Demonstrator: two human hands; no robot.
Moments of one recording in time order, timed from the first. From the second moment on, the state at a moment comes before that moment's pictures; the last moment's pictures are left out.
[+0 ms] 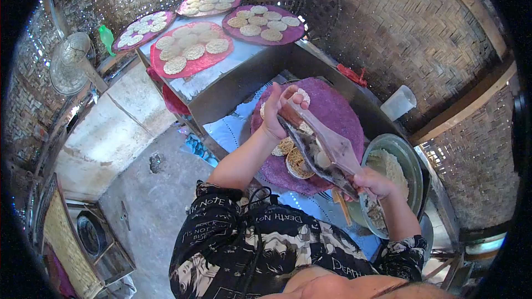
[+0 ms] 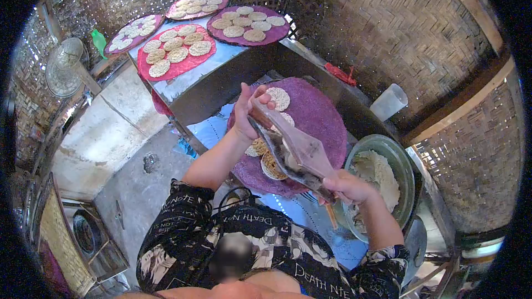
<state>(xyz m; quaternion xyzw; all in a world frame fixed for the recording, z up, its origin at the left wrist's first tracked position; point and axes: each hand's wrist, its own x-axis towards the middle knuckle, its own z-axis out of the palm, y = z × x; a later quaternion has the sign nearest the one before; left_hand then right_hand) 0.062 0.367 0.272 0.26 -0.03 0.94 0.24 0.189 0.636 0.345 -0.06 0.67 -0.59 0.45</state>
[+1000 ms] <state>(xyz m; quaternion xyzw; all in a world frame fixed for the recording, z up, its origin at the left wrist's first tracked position) 0.097 0.322 0.248 0.20 0.74 0.64 -0.12 0.158 0.586 0.289 -0.13 0.91 -0.39 0.08</state>
